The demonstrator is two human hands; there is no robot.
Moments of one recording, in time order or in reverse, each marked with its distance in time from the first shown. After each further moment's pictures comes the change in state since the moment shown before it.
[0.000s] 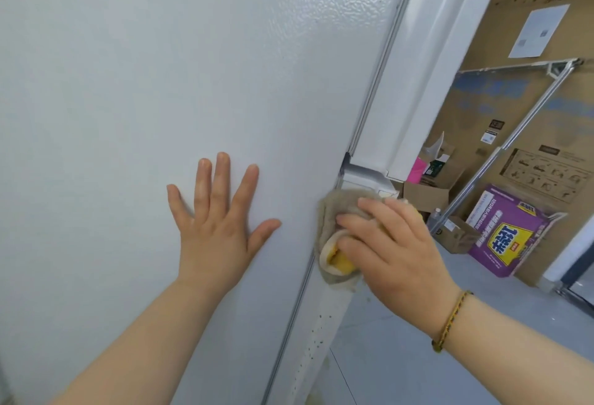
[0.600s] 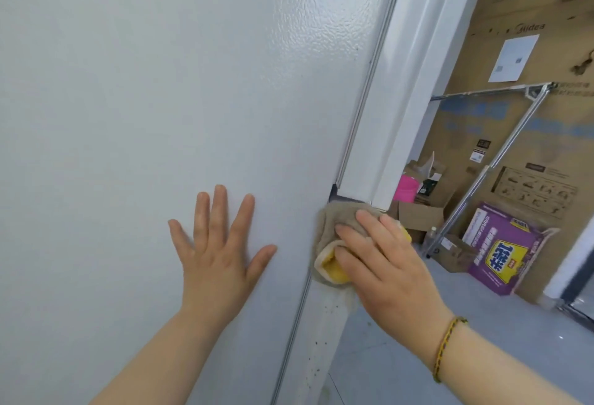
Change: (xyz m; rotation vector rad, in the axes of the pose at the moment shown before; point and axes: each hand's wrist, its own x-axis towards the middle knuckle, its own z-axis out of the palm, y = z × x) left_hand 0.004 0.012 -0.009 -0.010 -0.009 -0.061; right_hand 0.004 0.006 -0.004 -0.024 -0.064 0.103
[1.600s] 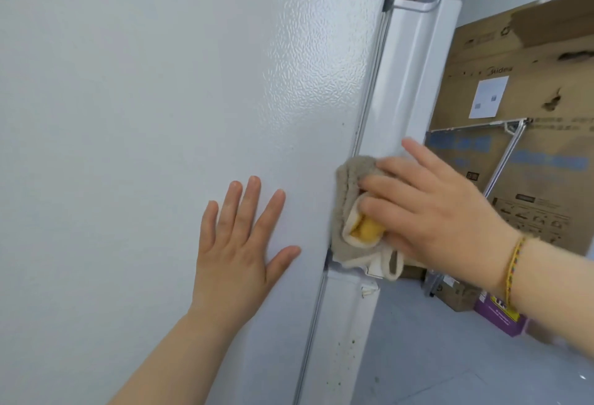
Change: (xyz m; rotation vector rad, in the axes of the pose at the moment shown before) left_hand 0.080 0.013 -0.012 -0.045 0.230 0.203; right_hand 0.100 0.097 -0.042 -0.175 -0.052 -0.327
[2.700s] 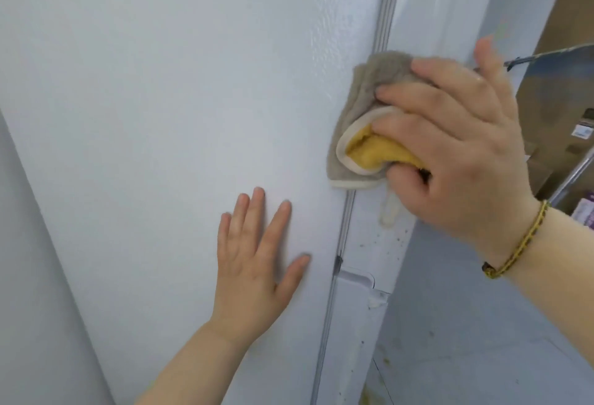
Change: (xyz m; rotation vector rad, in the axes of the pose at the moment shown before) left_hand 0.015 0.023 -0.034 -0.098 -0.257 -0.144; right_hand 0.035 0.045 0.017 0.267 0.392 0.404
